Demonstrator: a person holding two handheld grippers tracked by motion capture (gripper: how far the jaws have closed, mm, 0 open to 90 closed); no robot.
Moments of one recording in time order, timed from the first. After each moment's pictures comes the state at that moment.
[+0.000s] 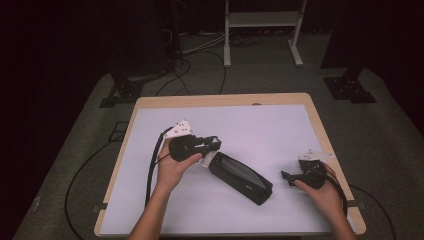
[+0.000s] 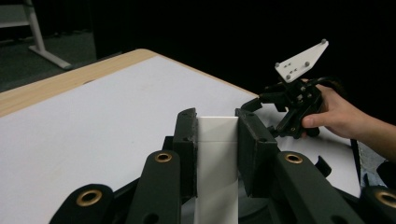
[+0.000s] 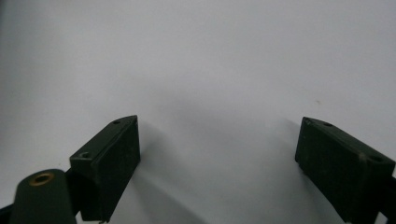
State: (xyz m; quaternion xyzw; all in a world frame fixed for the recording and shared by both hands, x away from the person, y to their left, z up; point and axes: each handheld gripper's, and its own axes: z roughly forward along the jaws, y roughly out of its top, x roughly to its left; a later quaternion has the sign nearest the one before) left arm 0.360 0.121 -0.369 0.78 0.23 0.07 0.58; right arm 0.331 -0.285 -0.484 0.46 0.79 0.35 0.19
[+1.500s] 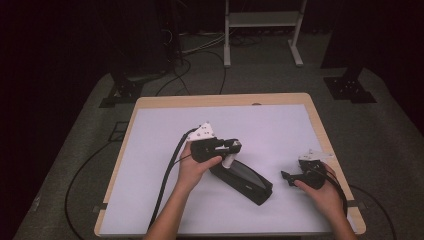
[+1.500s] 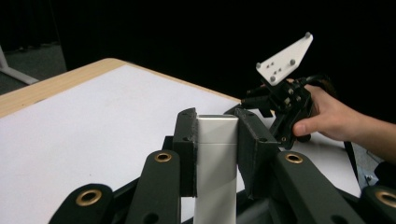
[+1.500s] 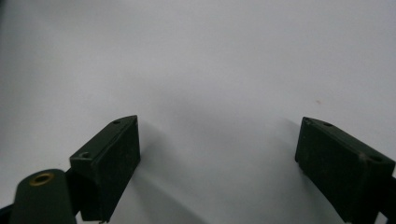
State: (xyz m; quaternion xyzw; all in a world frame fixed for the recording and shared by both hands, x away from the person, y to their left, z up) left arm 0.369 0.073 -0.391 0.78 0.18 0.05 0.60; right arm 0.331 -0.285 -0.484 0.46 0.79 0.35 0.19
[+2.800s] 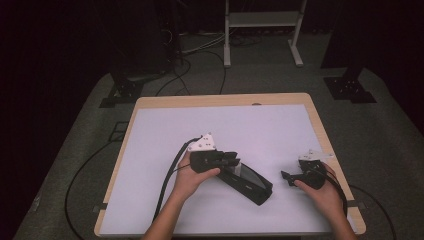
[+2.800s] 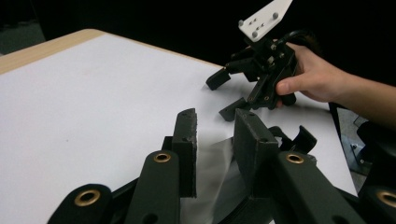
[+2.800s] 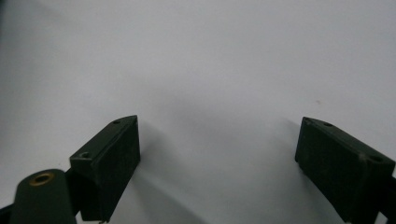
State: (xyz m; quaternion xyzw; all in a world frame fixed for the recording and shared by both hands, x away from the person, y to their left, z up) left arm 0.351 0.077 -0.406 0.81 0.16 0.04 0.57; right arm 0.331 -0.285 -0.484 0.46 0.79 0.35 0.19
